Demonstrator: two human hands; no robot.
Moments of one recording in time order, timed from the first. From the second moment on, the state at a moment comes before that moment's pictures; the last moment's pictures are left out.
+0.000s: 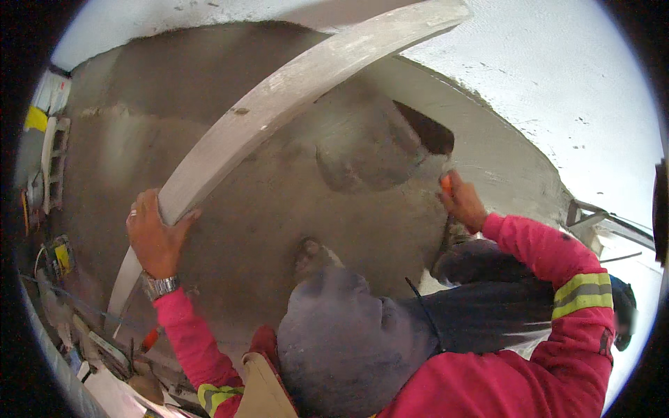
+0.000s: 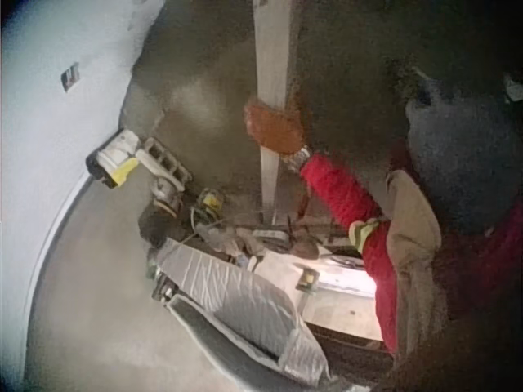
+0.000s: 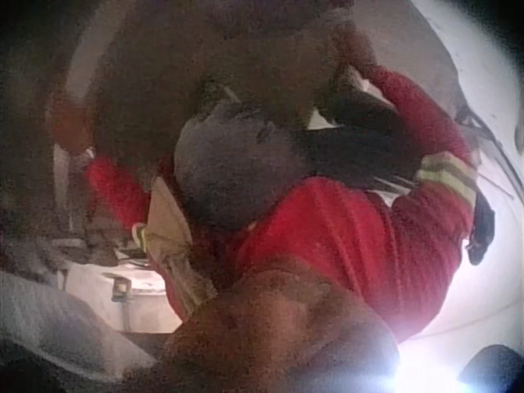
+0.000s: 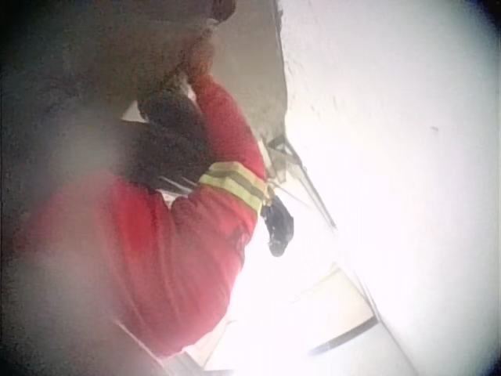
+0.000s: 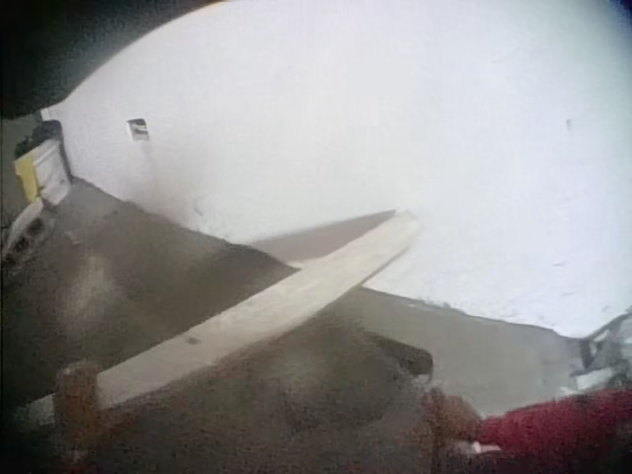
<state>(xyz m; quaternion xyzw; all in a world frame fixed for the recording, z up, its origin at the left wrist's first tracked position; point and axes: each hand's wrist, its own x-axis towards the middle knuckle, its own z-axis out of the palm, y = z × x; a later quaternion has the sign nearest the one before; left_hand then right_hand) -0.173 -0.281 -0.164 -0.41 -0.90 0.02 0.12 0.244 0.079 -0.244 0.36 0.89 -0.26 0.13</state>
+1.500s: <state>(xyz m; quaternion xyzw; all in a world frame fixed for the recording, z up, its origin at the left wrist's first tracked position) -0.174 -0.281 -0.159 -0.42 -0.90 0.00 0.08 0.301 0.092 -0.249 0.55 0.79 -0.25 0.11</state>
